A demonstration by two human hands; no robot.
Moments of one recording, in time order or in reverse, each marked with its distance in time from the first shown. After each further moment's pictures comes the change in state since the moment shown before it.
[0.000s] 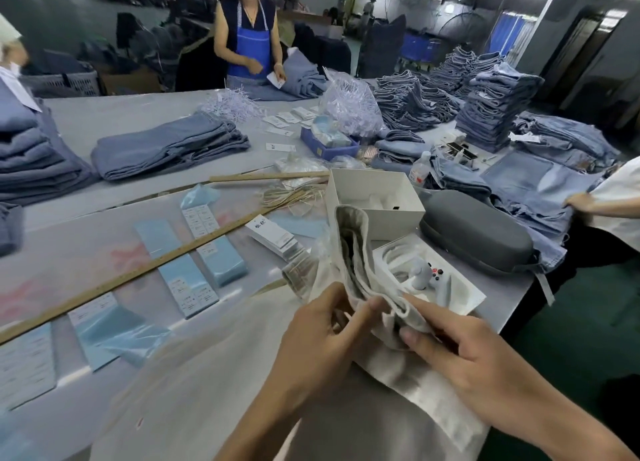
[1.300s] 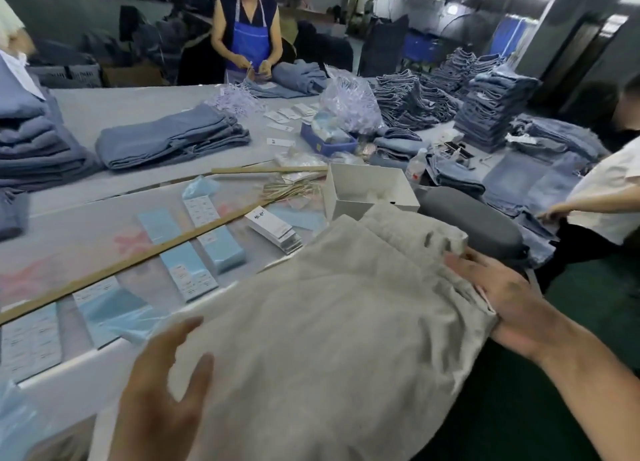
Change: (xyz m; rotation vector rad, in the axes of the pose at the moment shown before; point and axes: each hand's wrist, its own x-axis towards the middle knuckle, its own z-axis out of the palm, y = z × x) left_hand -0.113 -0.079 -0.090 0.403 0.555 0.009; right_hand 0.011 0.031 -0.059 0.821 0.052 0.230
